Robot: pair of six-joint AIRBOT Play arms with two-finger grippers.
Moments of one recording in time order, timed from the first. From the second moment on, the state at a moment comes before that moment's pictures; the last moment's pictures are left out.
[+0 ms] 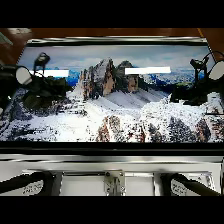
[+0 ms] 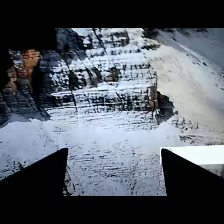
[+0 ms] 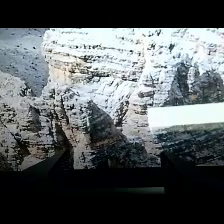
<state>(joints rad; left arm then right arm) -0.13 -1.36 1.42 1.57 -1.24 -1.68 -0.08 -1.29 1.38 -1.47 1.47 1.57</state>
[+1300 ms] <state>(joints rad) 0.05 -1.51 1.80 1.44 -1.16 -1.58 -0.08 -1.28 1.39 -1.32 1.32 1.48</state>
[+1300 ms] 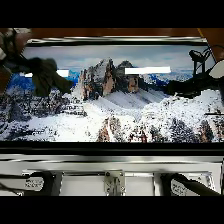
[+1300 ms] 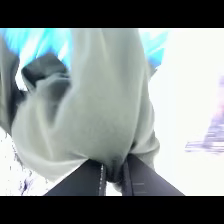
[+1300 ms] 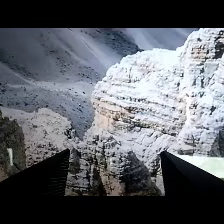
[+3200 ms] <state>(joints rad) -0.24 -1.18 0.73 0.93 -1.14 -1.57 -0.23 -1.35 0.96 -1.12 1.42 1.25</state>
